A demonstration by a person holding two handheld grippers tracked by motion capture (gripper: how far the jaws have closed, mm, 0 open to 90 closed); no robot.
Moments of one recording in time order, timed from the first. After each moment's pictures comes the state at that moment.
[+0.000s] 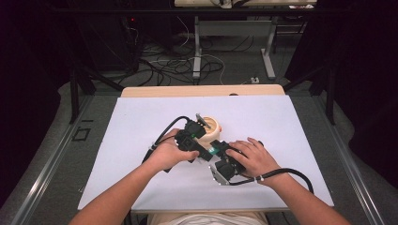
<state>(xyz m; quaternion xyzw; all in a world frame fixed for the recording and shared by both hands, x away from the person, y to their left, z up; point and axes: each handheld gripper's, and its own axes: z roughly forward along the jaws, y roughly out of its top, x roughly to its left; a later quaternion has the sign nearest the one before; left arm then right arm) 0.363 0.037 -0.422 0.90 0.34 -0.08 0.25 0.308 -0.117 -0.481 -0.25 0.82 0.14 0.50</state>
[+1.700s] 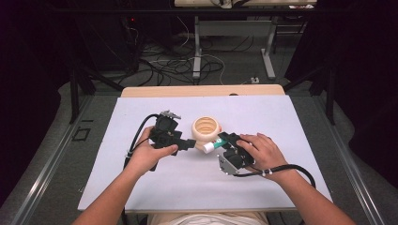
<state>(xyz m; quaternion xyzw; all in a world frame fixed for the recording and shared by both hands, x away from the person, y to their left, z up) 0.365 0.108 -0.421 0.83 0.41 0.05 0.36 0.321 -0.139 -0.465 -0.17 0.82 0.18 0.51</state>
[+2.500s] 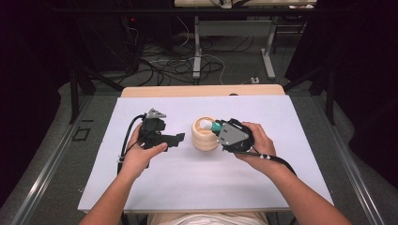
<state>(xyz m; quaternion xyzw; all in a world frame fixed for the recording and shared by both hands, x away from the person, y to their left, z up) 0.371 0.140 -0.435 0.80 0.43 0.13 0.40 0.354 -0.136 -0.438 0.06 0.84 0.36 0.40</state>
